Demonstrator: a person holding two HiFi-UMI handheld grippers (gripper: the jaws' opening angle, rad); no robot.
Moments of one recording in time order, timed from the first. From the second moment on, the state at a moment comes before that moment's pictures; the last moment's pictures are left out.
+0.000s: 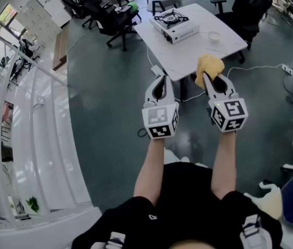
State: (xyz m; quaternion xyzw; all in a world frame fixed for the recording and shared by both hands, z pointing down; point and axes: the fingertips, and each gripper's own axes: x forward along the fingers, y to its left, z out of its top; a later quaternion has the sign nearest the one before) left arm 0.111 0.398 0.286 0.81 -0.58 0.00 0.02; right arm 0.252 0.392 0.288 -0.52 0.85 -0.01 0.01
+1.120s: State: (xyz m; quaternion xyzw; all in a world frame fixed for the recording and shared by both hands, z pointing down) left arm 0.095 0.352 0.266 0.80 -0.60 -0.02 0.04; right arm 0.265 0.351 0.250 -0.53 0.85 0.00 0.00
